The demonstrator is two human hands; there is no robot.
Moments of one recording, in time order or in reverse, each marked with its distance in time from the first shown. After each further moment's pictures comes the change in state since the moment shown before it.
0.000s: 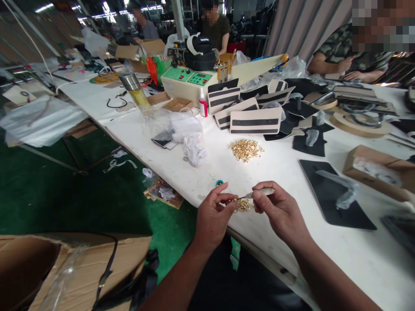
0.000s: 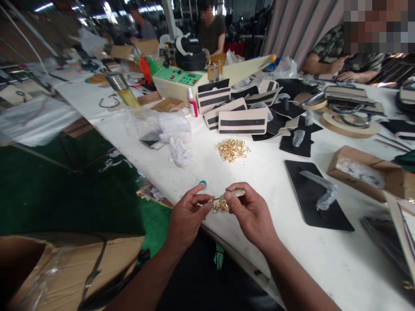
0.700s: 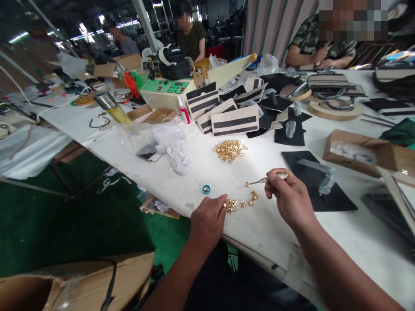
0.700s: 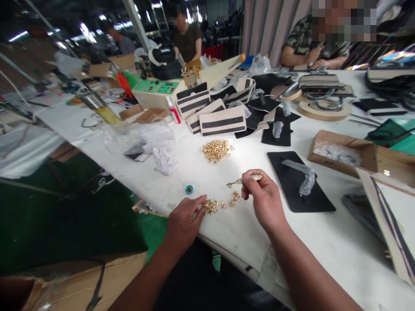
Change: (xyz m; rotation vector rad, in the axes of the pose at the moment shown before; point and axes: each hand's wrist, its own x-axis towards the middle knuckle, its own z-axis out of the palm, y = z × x) left_hand 0.016 -0.015 0.001 0.987 -0.139 0.597; right_hand 0.021 0.028 -0.060 0.294 0.325 -0.009
